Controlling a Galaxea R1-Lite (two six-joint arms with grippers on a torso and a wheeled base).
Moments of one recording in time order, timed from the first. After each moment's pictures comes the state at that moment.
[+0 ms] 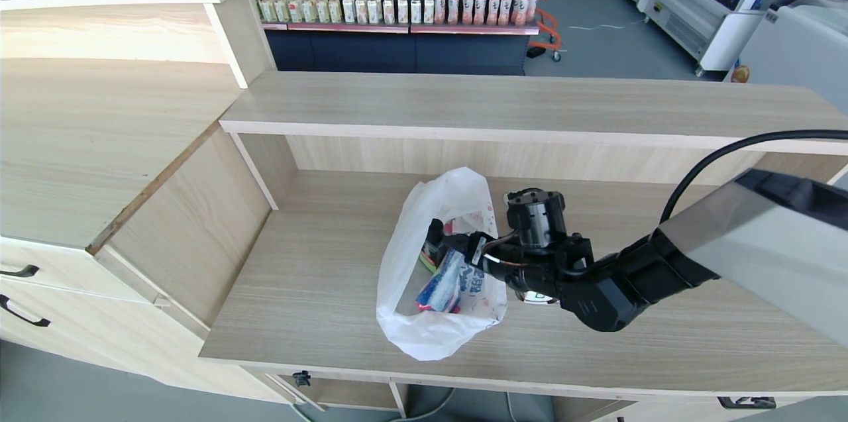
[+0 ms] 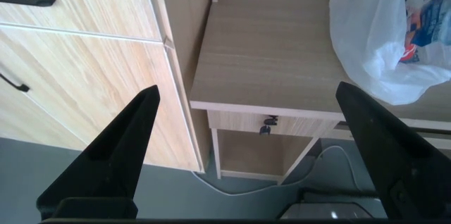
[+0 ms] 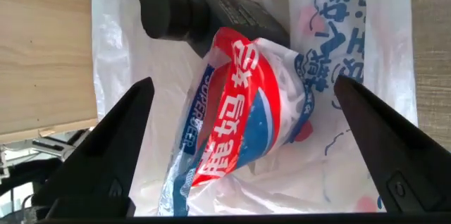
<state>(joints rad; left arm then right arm) 0.00 0.00 0.00 0.00 0.01 0.00 0.57 2.19 -1.10 -0.67 0.00 0.72</state>
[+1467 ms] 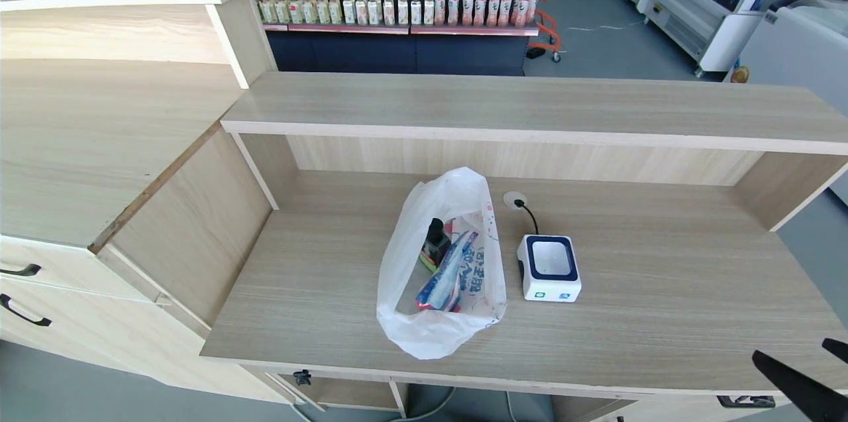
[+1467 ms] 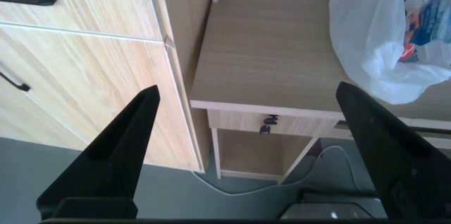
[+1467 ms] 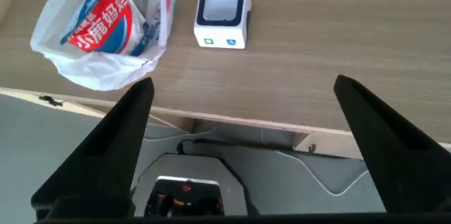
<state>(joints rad) 0.00 0.00 0.00 0.00 0.01 0.00 0.11 0.67 -0.14 -0.33 0.07 0.07</state>
